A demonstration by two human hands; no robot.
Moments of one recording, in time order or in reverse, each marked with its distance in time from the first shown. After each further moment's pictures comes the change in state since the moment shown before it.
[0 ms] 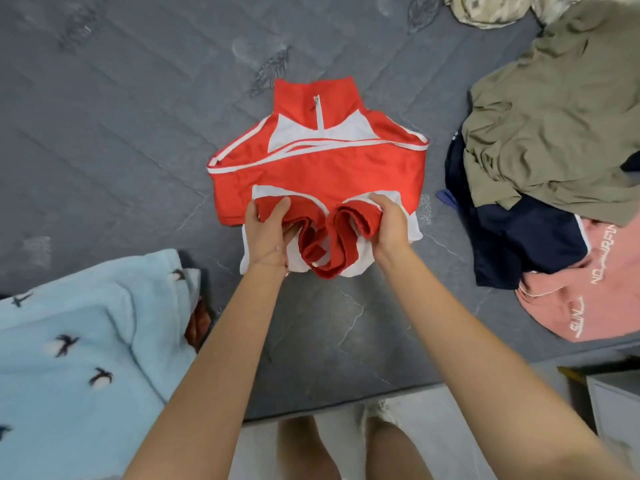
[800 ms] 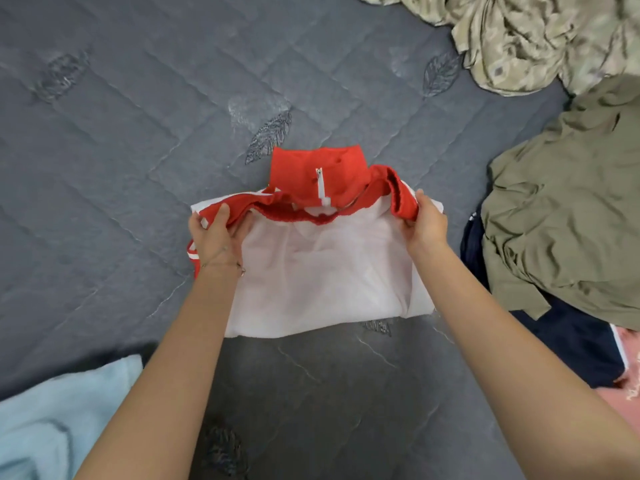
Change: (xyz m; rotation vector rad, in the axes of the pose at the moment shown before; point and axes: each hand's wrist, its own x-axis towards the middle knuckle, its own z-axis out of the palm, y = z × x) left_hand 0.177 0.061 0.047 -0.228 0.212 0.085; right_hand 0.160 -0.118 0.053 0.103 0.163 -0.093
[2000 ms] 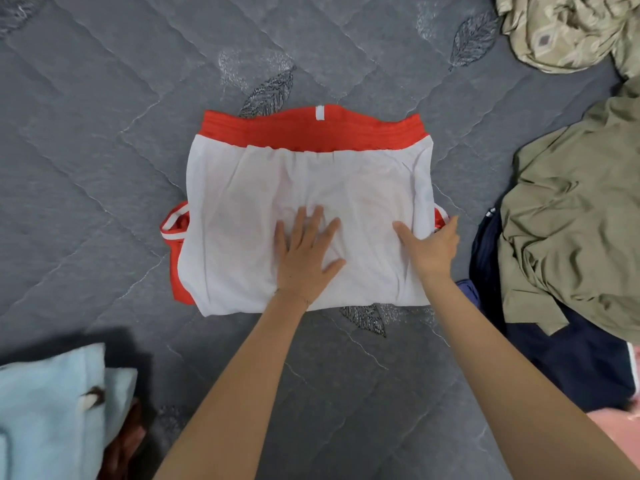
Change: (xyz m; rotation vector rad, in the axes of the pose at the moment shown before) left_hand -0.021 -0.146 -0.014 2.056 -0.638 0.813; right_hand 0.033 0.047 -0.056 -0.909 0.007 -0.228
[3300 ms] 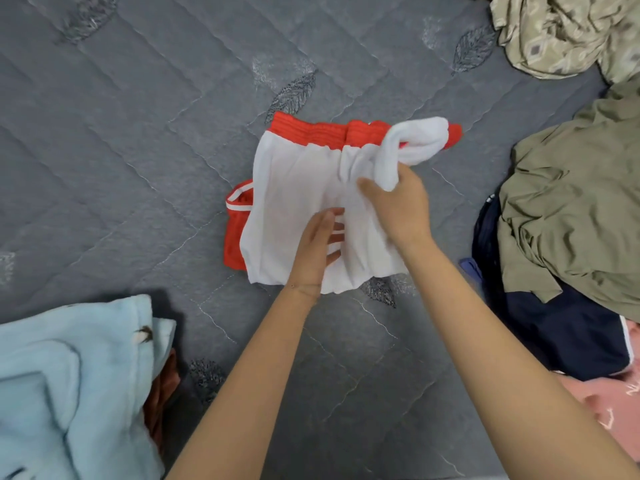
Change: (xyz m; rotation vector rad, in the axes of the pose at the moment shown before) left_hand -0.076 0.025 -0.091 -1.665 0.028 -0.400; right_hand -0.115 -0.091 0.001 0.064 -0.149 -0.473
